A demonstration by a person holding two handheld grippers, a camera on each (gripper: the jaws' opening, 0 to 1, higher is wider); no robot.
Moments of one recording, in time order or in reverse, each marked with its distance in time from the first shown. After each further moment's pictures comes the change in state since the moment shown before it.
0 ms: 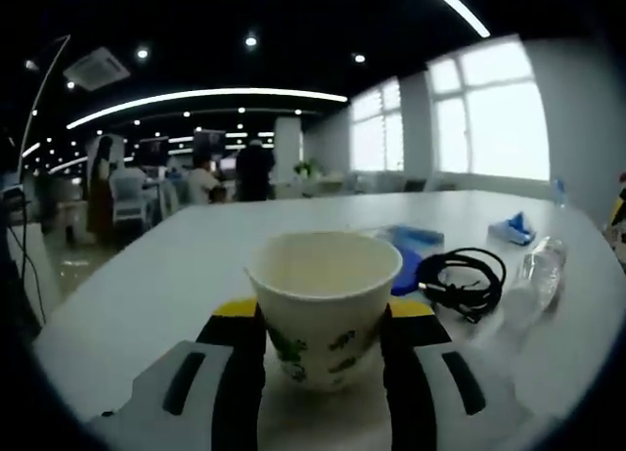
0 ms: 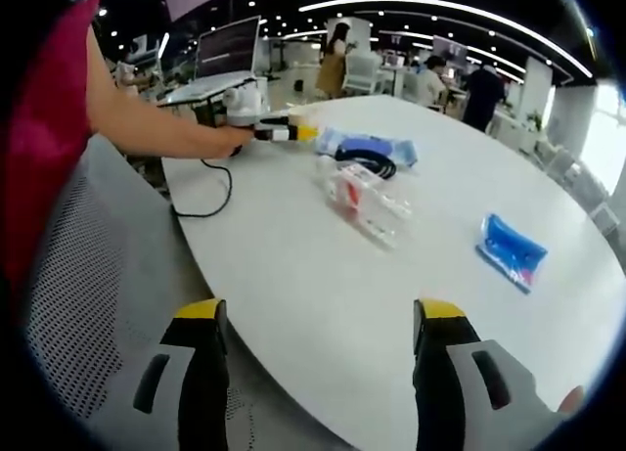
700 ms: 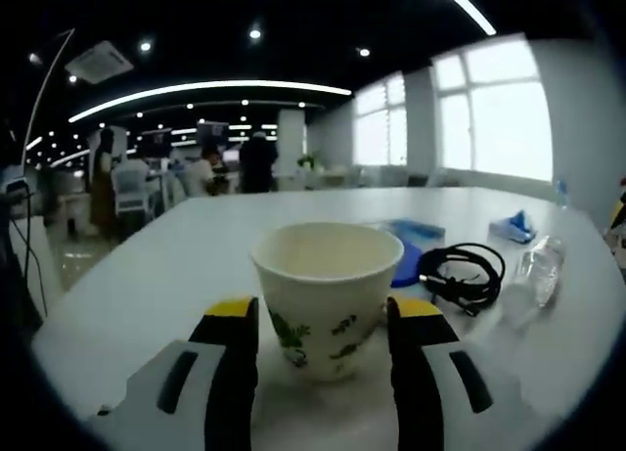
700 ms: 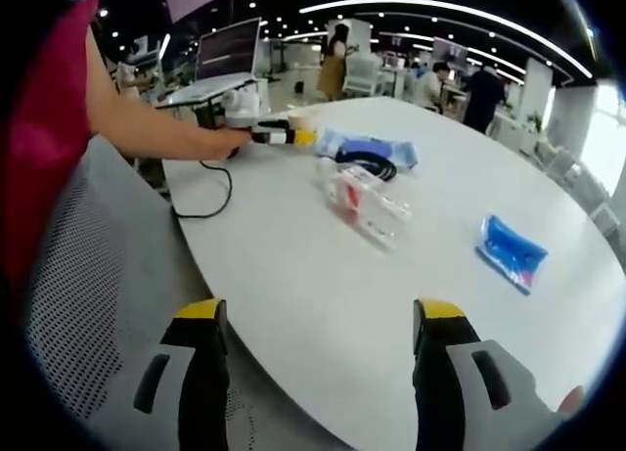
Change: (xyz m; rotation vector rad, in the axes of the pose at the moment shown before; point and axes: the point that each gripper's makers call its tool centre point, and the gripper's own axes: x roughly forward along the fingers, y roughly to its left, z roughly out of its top) left arm -0.005 0.003 -0.004 -0.024 0.024 0.012; right arm 0.000 0.000 0.001 0.001 -0.010 0.000
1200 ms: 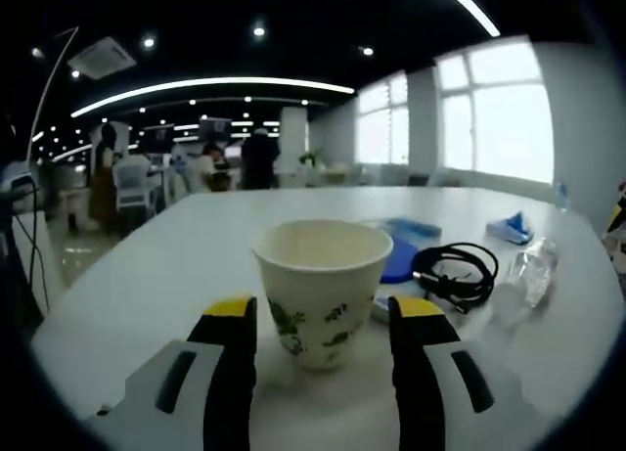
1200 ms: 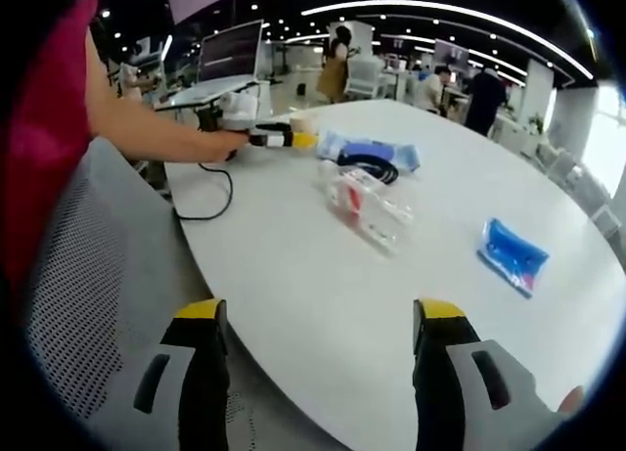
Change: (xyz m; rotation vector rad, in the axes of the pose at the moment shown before) left arm -0.011 -0.003 0.000 -0.011 0.013 0.004; right arm 0.000 0.001 0.003 -0.005 -0.013 0.008
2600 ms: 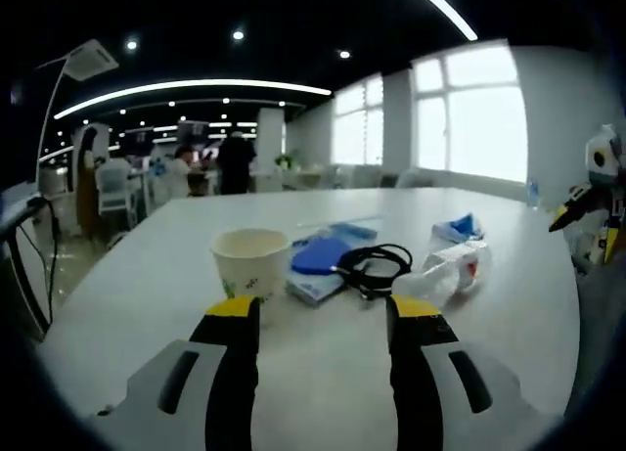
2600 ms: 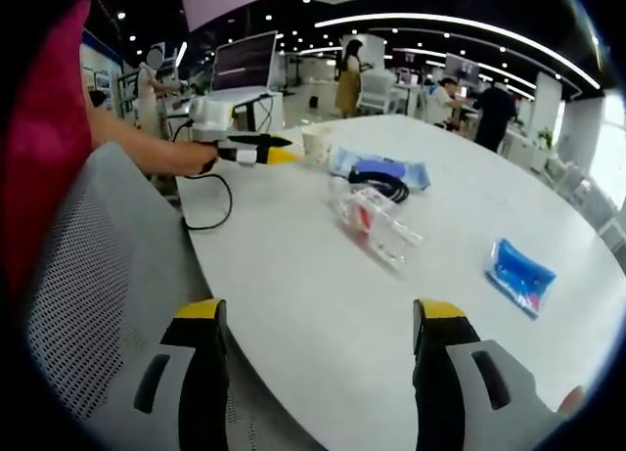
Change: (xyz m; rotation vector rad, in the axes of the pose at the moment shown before) left arm -0.078 -0.065 0.014 0.011 0.007 -0.120; right arm 0.004 0.006 0.014 -0.037 -0.065 0.042
